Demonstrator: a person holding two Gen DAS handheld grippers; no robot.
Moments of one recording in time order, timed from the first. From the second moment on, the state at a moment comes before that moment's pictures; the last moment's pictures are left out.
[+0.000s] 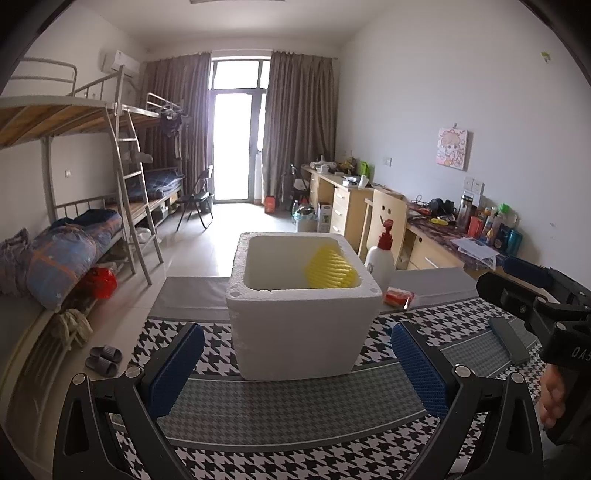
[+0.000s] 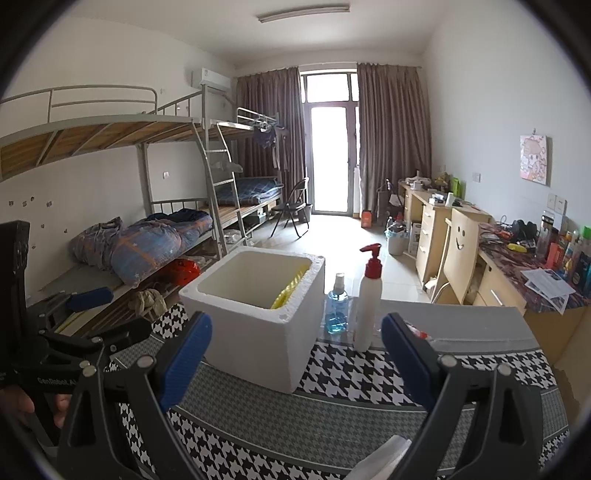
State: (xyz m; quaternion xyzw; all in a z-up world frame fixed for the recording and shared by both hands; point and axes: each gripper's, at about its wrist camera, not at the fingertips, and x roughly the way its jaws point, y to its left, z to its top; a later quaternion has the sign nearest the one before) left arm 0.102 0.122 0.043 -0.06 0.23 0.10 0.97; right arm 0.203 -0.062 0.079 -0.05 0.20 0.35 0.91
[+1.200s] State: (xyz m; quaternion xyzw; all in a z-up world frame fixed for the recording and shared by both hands) left arm 0.083 0.086 0.037 -0.04 0.21 0.06 0.98; right arm 0.178 -0.104 0.070 -0.02 0.19 0.32 0.93
